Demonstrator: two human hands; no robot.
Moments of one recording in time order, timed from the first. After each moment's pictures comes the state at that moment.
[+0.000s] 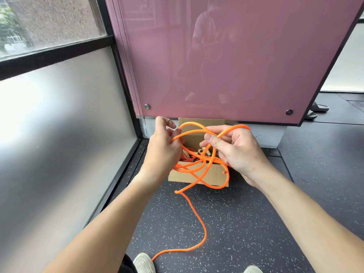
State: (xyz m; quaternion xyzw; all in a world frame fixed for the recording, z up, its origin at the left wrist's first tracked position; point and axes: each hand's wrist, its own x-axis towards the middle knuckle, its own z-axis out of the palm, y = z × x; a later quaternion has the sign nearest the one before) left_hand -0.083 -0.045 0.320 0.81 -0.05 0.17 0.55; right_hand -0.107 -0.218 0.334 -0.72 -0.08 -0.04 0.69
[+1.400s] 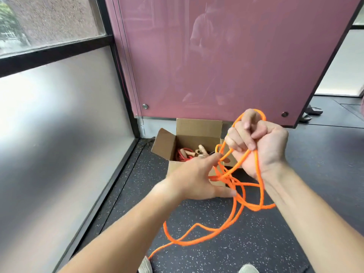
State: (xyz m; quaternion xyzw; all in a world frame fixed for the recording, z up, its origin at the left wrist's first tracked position) left_hand -0.104 -0.078 0.291 0.89 -0.30 -0.05 0.33; right_hand -0.113 -0.233 0.357 -0.41 -0.11 -0.02 0.90
